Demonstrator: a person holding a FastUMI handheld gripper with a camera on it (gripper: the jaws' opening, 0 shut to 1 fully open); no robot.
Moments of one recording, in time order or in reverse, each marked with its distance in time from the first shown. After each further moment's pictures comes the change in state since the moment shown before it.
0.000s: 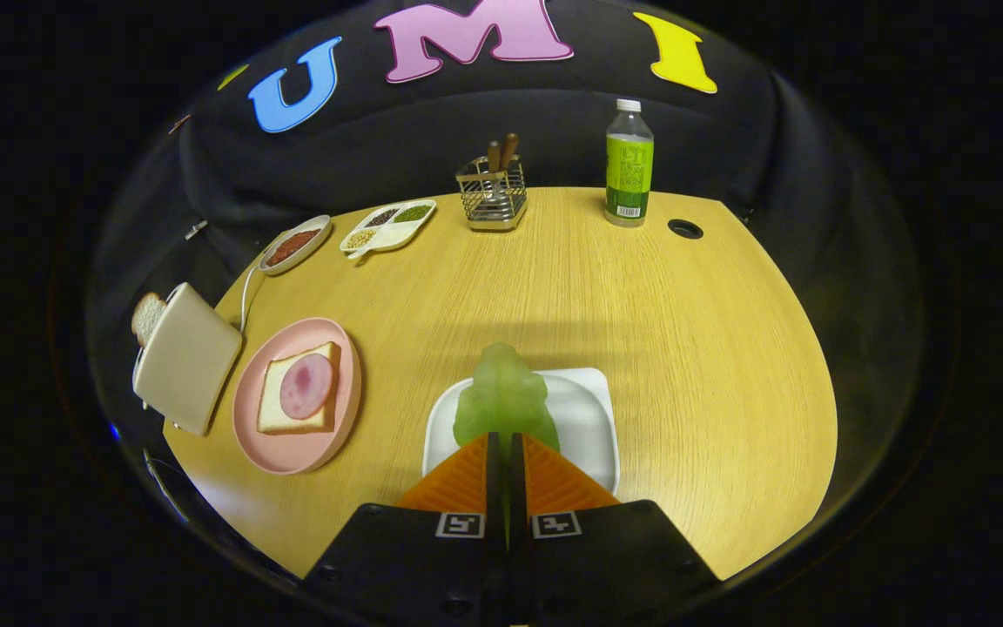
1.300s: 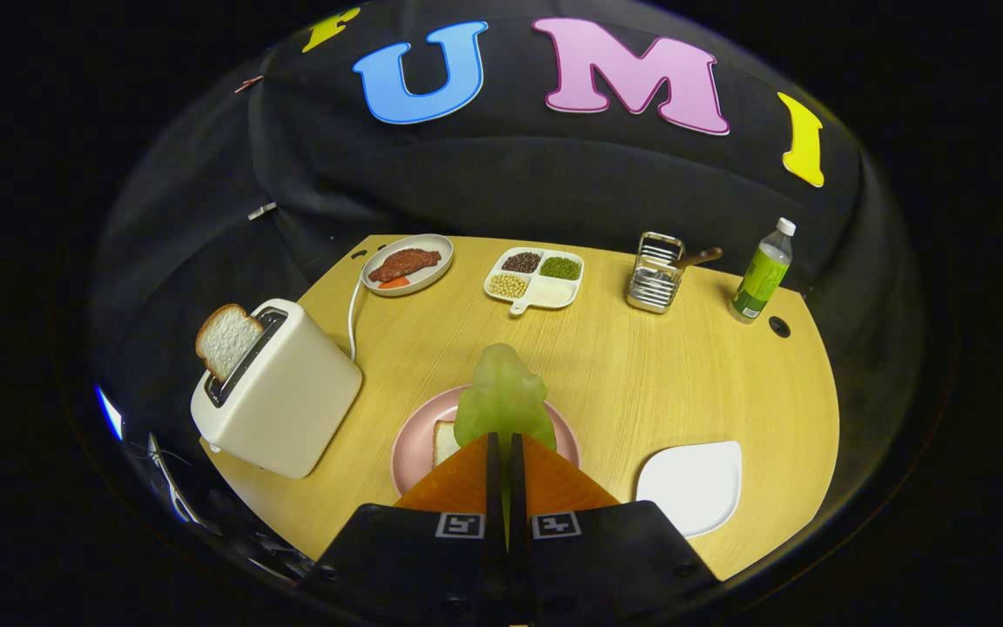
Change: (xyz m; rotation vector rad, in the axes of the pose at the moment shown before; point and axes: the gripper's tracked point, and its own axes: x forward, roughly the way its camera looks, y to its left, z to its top) arm -0.024 0.221 0.061 -0.141 -0.025 0.095
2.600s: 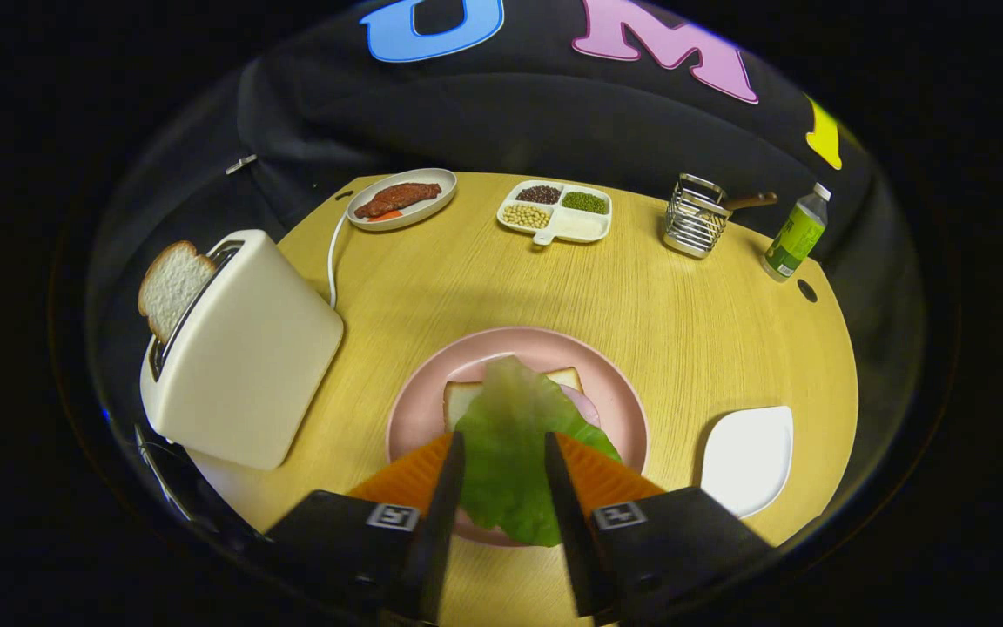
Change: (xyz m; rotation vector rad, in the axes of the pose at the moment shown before) arm 0.047 0.032 -0.048 -0.023 0.133 -0.040
